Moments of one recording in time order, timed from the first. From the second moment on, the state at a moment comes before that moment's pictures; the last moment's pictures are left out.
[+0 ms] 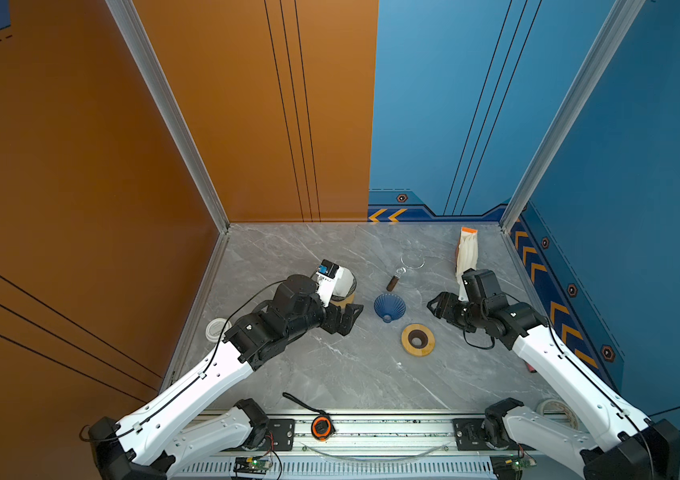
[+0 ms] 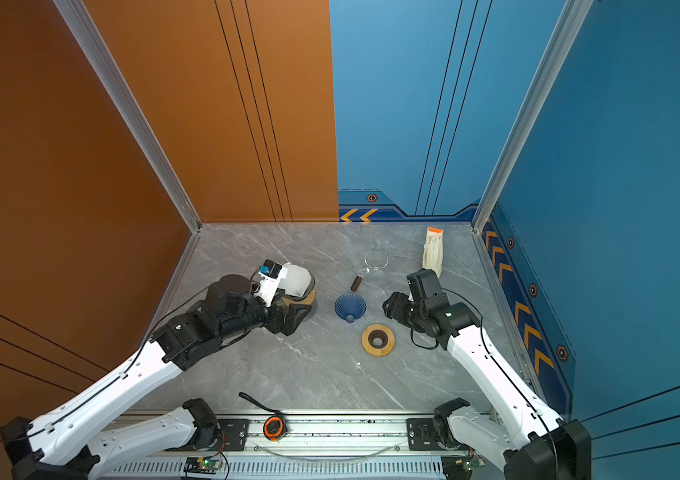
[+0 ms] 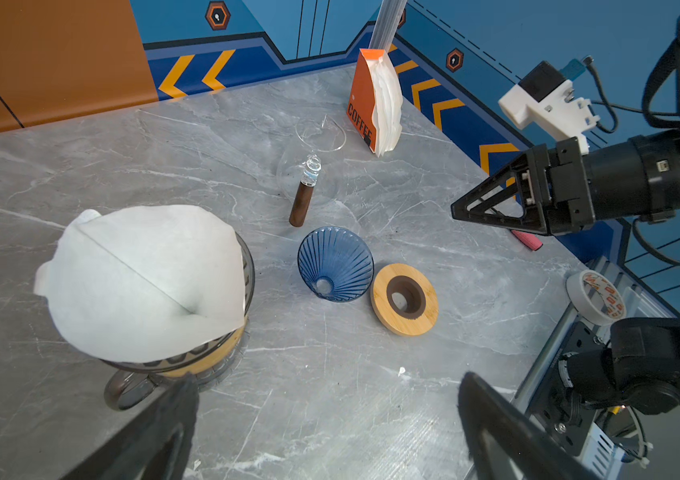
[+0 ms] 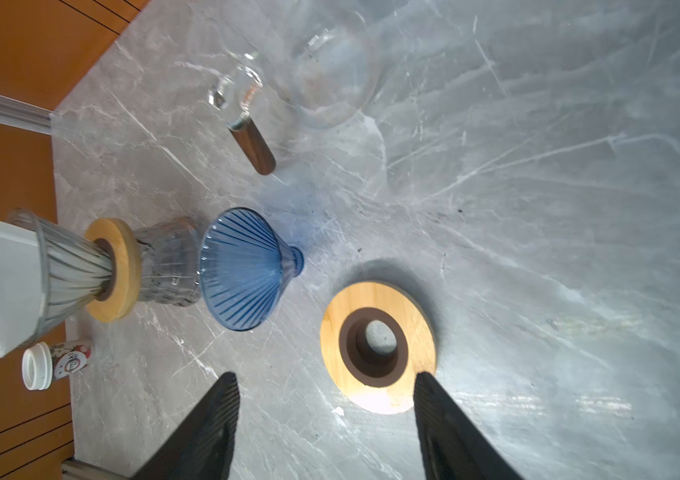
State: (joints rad) left arm -0.76 0.98 0.96 -0.49 0.04 -0.25; right arm 0.34 1.05 0.85 -0.74 -0.13 0.76
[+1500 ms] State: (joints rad) left arm -0.82 1.03 0.87 -0.47 -0.05 -0.25; right arm 0.27 1.20 0.44 -0.29 -0.40 1.00
